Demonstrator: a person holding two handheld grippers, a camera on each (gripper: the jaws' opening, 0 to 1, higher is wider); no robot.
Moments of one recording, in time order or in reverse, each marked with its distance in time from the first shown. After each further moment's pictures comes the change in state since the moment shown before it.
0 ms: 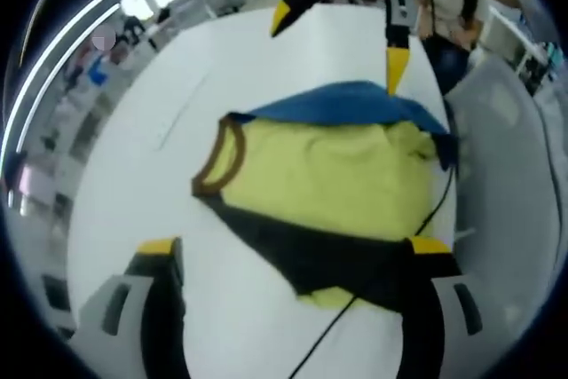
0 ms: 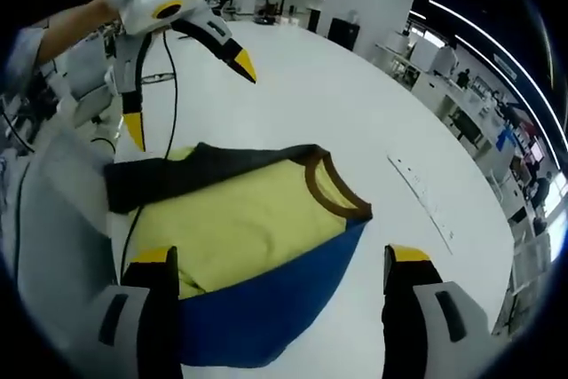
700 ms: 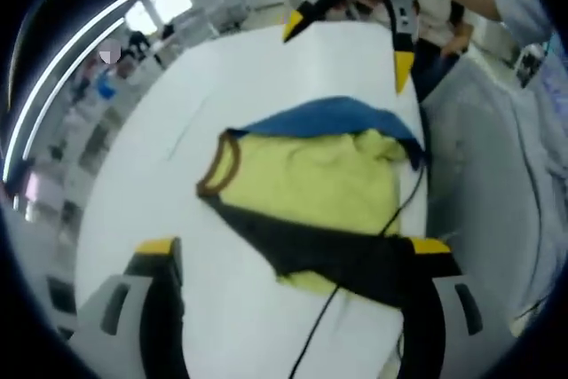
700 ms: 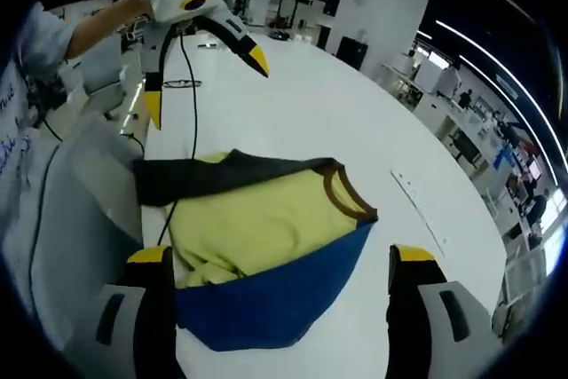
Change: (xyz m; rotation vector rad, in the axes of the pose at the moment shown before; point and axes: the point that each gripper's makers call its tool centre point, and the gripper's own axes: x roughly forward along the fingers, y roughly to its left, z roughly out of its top) left arm -0.050 -0.025 -0.010 0.002 -0.058 0.052; right arm -0.053 0.042 -0.002 -0.050 -0.082 -0.043
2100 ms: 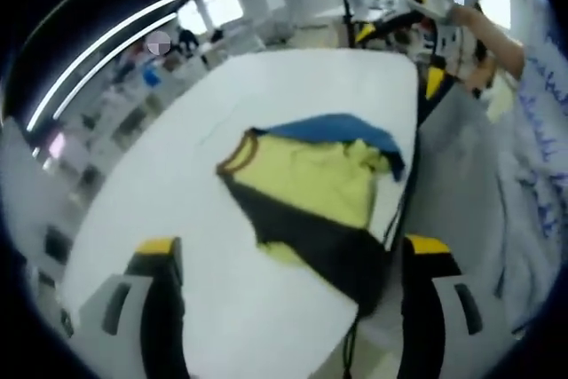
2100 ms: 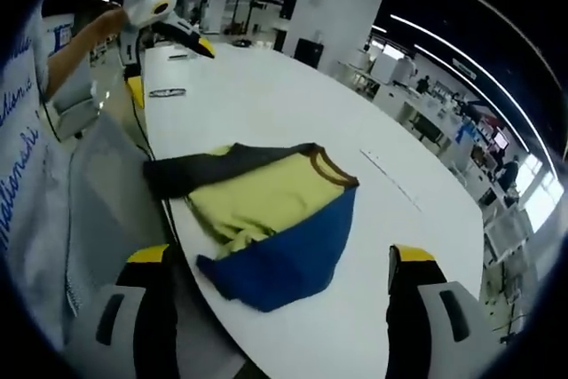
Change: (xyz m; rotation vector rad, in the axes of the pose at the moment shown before) left arm -0.066 -0.053 -0.026 -0.177 -0.120 0.134; right arm -0.065 0.066 -0.035 0.126 0.017 -0.160
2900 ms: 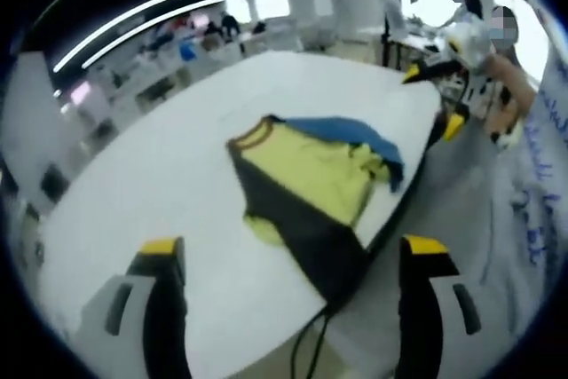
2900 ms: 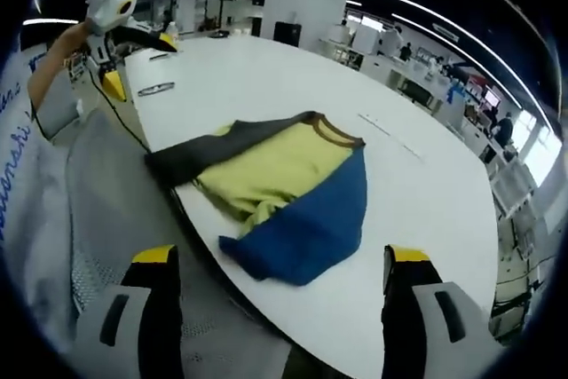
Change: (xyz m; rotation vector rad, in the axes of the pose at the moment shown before) left arm -0.015 -0.017 -0.030 -0.234 -0.032 0.097; right arm 0.009 0.036 -0.037 0.151 0.066 0.015
